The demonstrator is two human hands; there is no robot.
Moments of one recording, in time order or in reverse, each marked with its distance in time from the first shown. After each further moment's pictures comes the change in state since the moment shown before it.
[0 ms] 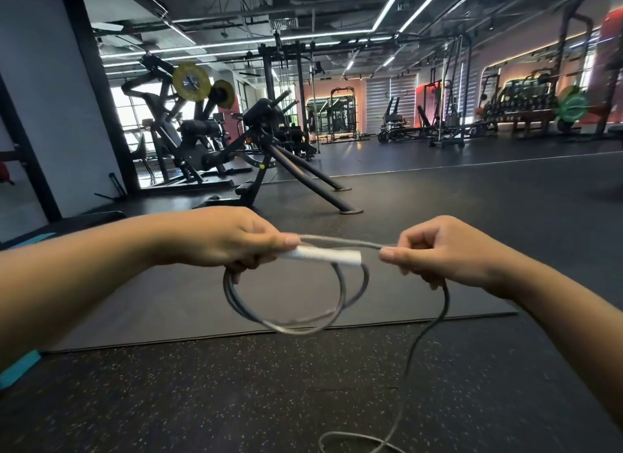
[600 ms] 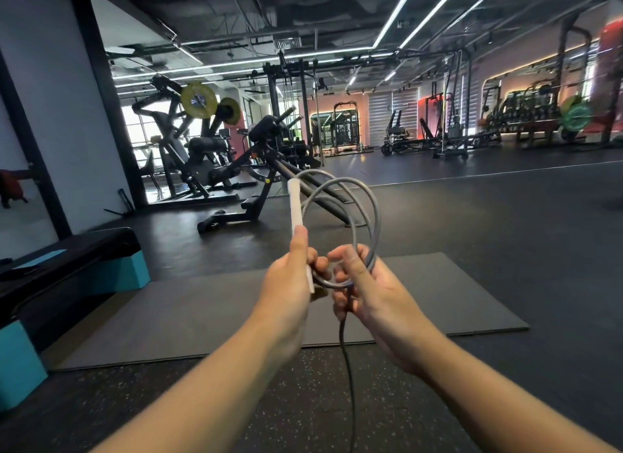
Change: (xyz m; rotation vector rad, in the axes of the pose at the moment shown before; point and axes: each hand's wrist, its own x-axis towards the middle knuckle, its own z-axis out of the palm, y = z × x) left_hand 0.044 0.034 0.102 -1.166 0.777 -0.011; right_hand 0.021 -0.020 0.114 0.872 0.195 -0.096
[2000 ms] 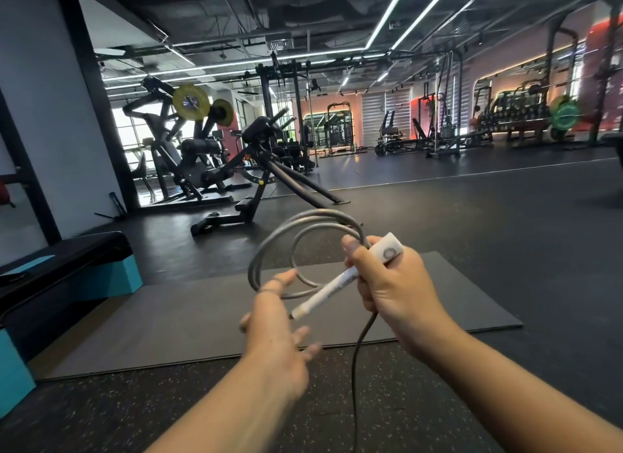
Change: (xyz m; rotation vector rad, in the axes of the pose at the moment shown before) left_hand -0.027 -0.010 0.004 -0.168 0.395 -0.327; right_hand 0.005 -0.023 -0.016 -0.233 0.176 -0.123
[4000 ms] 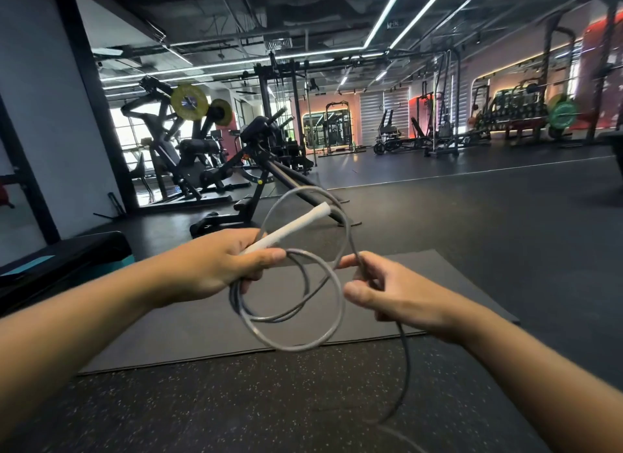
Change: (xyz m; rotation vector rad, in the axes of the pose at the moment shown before) left_hand 0.043 0.116 -0.043 1.424 -0.657 0.709; right_hand -0.001 -0.007 -0.041 -0.486 -0.528 0.160
